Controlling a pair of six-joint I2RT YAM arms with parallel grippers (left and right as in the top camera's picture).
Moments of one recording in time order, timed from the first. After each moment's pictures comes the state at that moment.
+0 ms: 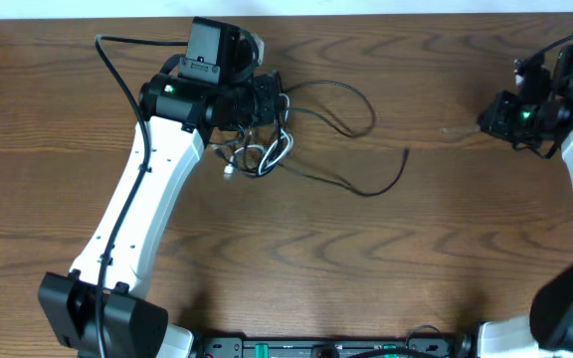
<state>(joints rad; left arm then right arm) -0.28 1.65 1.61 -0.92 0.37 -0.43 -0.22 1.67 1.41 -0.87 -0.44 0.12</state>
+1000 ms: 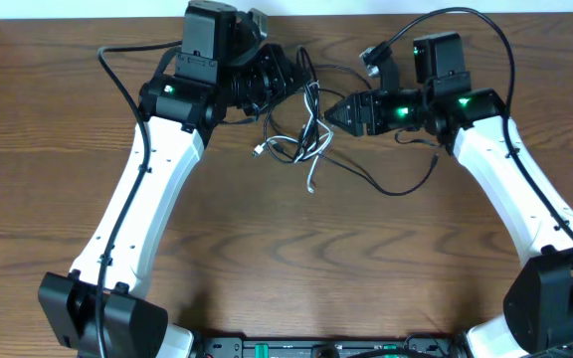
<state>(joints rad) -0.28 1.65 1.61 -0.66 0.62 -0.83 0.27 1.71 1.41 -0.56 -0.76 0.23</state>
